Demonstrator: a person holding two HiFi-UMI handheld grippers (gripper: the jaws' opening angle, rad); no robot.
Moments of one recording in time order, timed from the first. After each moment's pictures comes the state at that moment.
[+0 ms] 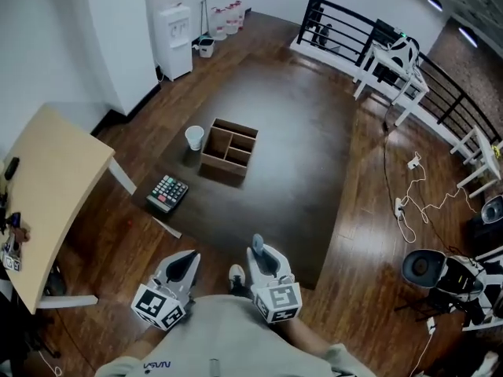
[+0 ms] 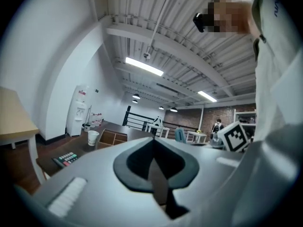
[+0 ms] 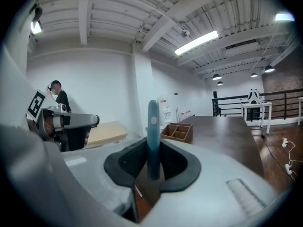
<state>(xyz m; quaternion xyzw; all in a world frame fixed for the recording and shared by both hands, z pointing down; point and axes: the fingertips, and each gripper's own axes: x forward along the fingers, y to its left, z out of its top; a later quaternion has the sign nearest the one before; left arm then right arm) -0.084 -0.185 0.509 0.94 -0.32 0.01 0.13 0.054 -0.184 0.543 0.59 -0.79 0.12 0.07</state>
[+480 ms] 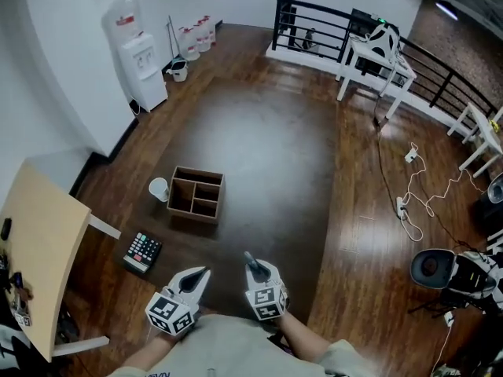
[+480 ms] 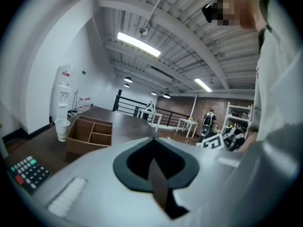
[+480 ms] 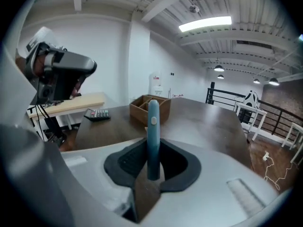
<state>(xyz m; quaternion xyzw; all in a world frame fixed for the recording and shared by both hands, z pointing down) 0.026 -0.278 0.570 0.95 -0.24 0.10 0.17 0.144 -0.275 0.679 0.60 -0.75 0.14 0.24</state>
